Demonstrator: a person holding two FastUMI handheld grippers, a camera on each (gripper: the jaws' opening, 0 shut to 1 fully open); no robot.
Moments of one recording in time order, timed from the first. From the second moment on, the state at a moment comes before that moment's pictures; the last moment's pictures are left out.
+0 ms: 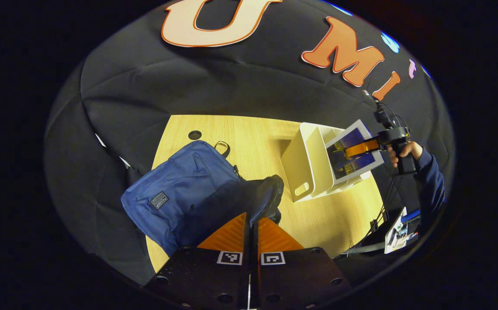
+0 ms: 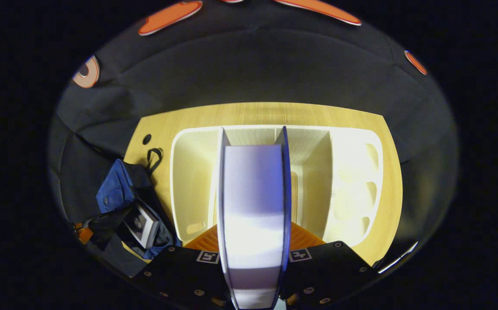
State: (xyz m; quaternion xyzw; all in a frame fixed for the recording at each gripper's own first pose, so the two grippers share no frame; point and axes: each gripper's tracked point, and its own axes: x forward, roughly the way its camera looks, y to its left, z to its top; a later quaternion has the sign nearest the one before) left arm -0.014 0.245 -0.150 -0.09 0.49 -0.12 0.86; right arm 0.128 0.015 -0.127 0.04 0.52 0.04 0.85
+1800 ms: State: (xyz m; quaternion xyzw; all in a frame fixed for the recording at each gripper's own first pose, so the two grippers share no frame) left arm 0.002 0.245 -0.141 -0.09 0.51 -0.12 0.84; right arm 0.000 0.298 -0.184 0.43 0.43 0.13 0.78
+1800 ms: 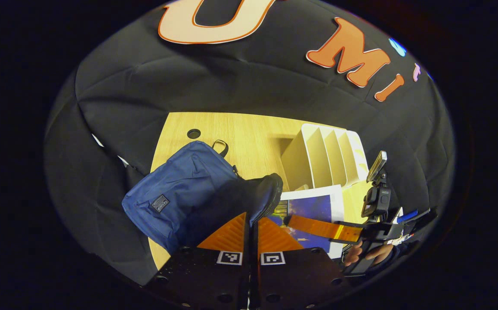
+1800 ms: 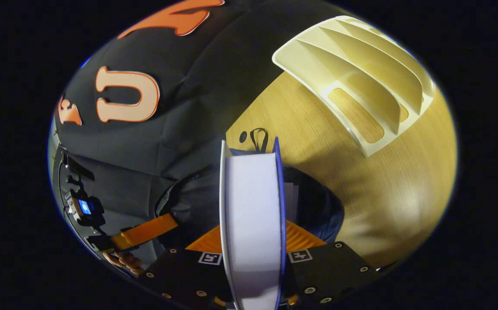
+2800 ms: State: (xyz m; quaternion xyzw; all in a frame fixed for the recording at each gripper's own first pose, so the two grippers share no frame) left arm 0.002 0.206 -0.156 -0.05 0.54 -0.16 0.83; right arm 0.043 0.368 -0.251 0.52 0.39 0.14 0.74
